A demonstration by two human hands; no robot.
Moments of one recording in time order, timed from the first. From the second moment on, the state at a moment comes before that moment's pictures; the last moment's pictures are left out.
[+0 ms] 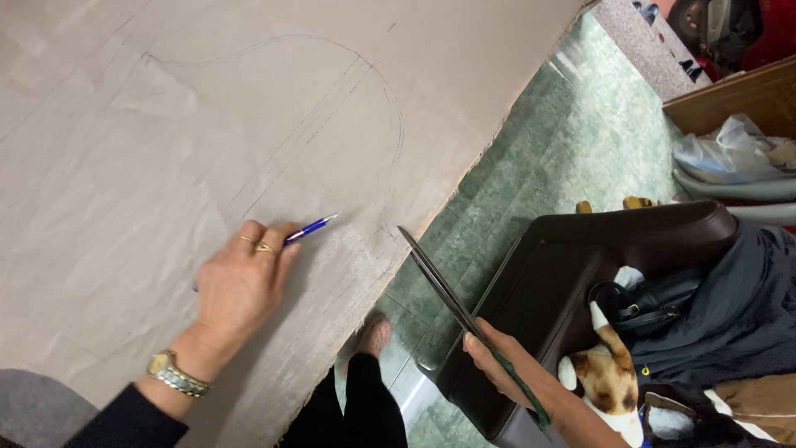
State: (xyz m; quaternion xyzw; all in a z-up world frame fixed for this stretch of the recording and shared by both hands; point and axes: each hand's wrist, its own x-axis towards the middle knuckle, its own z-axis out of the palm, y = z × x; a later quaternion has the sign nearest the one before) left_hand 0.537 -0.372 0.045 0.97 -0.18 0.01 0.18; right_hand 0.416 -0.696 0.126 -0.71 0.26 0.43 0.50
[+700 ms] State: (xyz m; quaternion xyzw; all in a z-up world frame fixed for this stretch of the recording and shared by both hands) left_hand 0.548 -0.350 0.016 0.94 -0.28 0.15 0.14; right_hand 0.418 -0.683 0.128 -0.78 0.25 0.44 0.37
